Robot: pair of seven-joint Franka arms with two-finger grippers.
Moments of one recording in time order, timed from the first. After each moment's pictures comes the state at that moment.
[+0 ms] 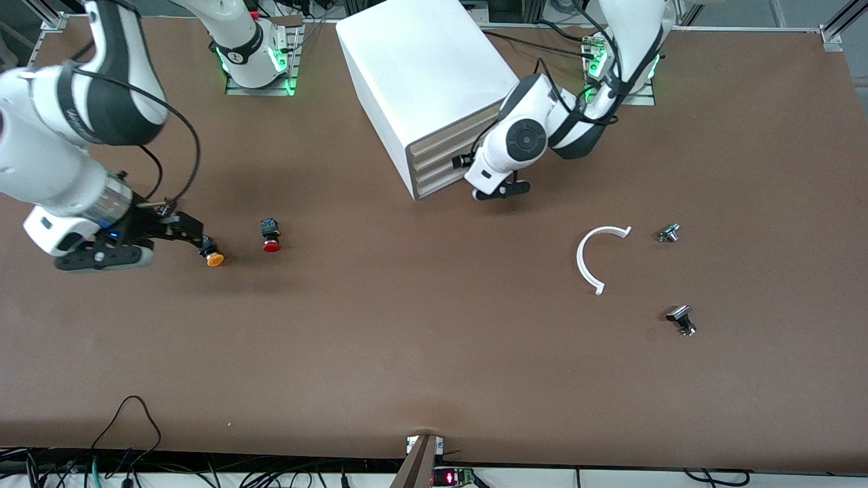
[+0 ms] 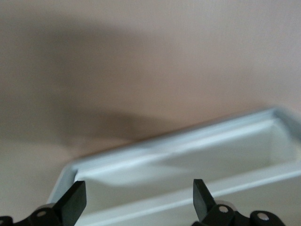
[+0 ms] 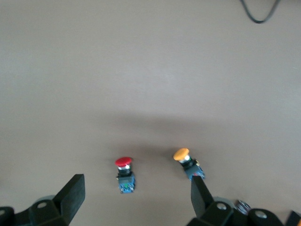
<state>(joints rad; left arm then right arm) -0.32 0.38 -0.37 -2.07 -0.32 2.24 -0.75 0.25 0.19 -0.19 -1.73 0.07 1.97 -0.05</state>
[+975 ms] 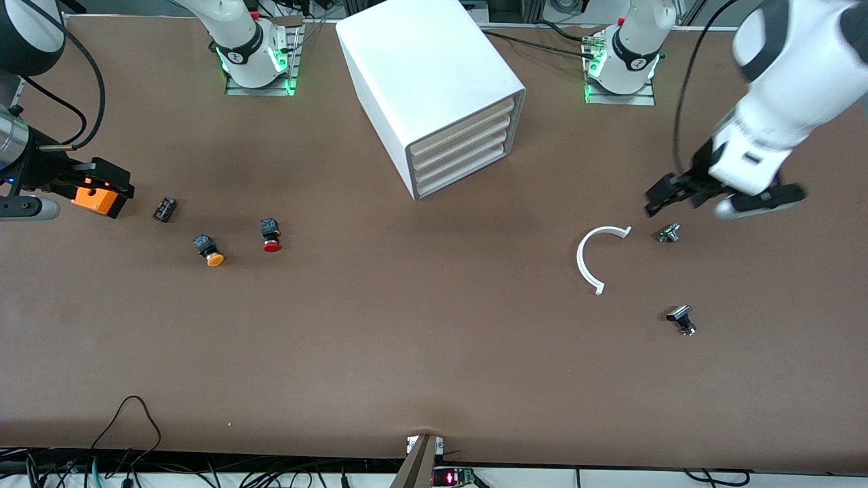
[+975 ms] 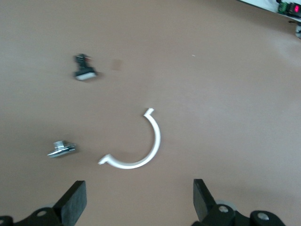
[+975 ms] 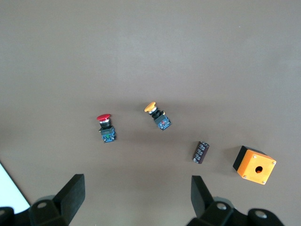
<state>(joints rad) 0.05 -0.11 -0.16 -1.96 -0.08 1.98 -0.35 0.20 0.12 -0.22 -1.57 0.01 1.62 -0.04</state>
